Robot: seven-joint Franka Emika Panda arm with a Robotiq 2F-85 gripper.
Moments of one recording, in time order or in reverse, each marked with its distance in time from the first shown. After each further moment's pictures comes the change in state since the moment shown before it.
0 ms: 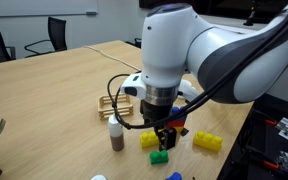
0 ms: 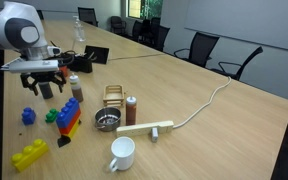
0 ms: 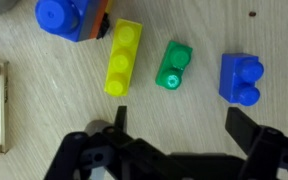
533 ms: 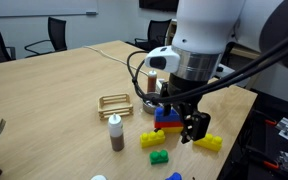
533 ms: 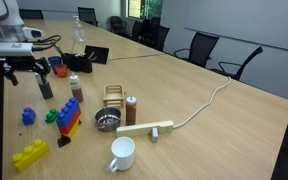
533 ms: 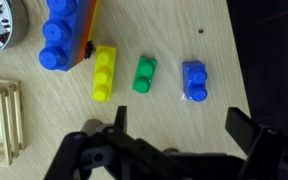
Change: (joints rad) arm 0.001 -0.274 0.026 -0.189 0.131 -0.041 0.029
